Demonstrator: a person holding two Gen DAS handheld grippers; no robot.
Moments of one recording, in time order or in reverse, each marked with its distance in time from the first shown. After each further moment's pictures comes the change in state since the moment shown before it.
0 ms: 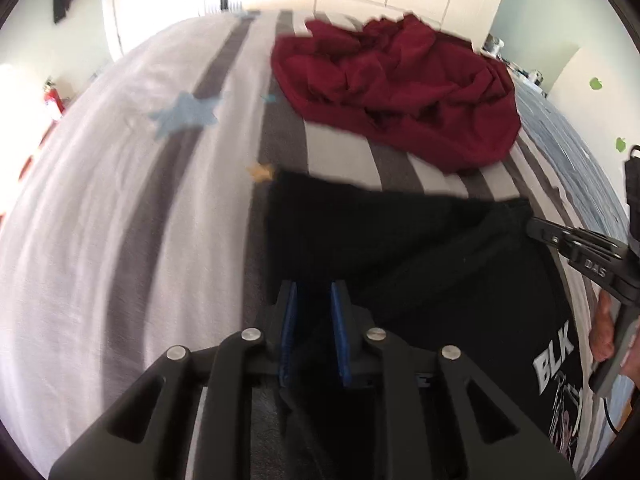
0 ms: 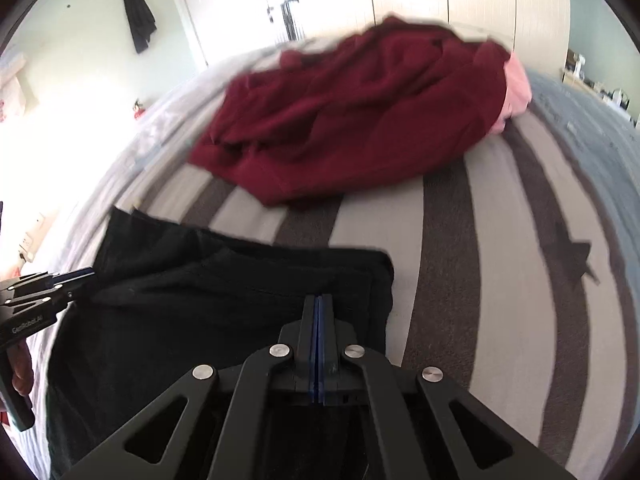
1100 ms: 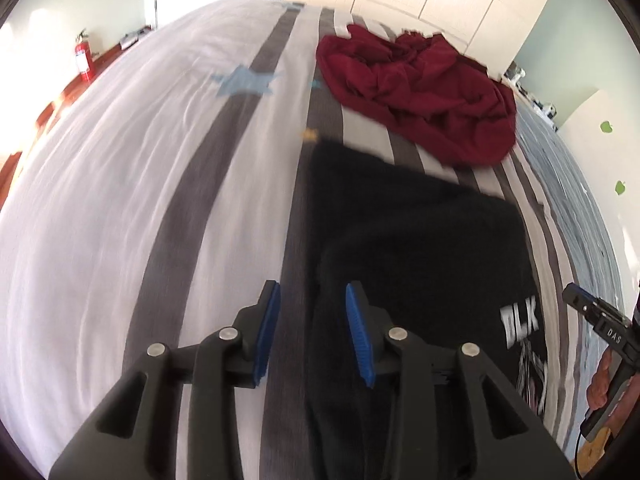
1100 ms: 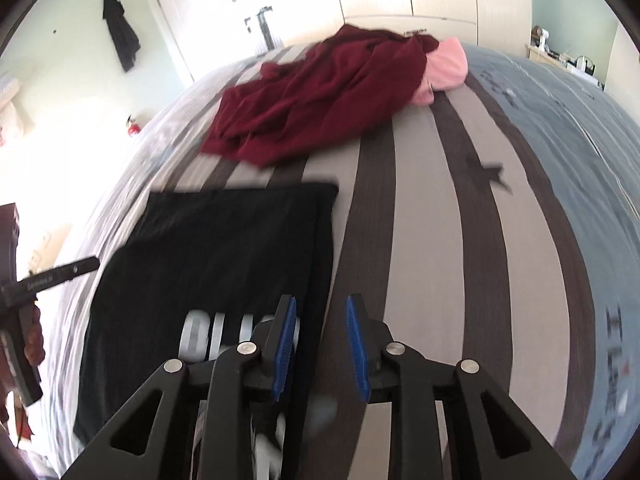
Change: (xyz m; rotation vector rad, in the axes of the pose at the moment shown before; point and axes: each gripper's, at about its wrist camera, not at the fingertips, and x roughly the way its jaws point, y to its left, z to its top) left arm -0.084 0.029 -0.077 -0.155 0.105 -0.010; right arm -0.105 -0.032 -0.084 0.071 0.083 0.020
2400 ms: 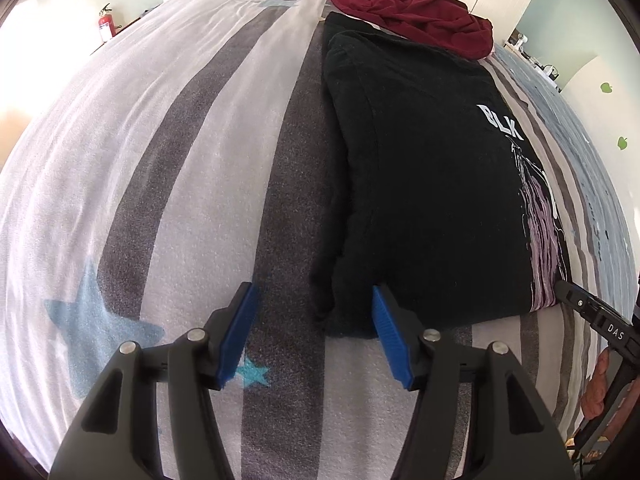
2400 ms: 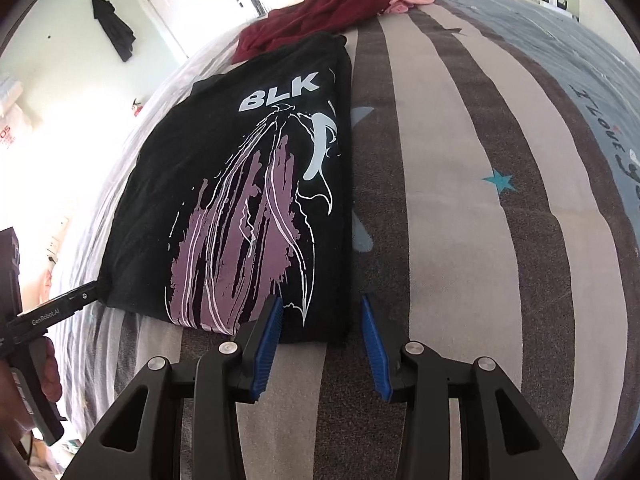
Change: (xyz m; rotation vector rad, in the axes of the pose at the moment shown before) left arm -0.052 -0.005 -0.165 0.018 0.043 0.102; right arm -0.040 0.035 -0.184 0.111 0.076 0.051
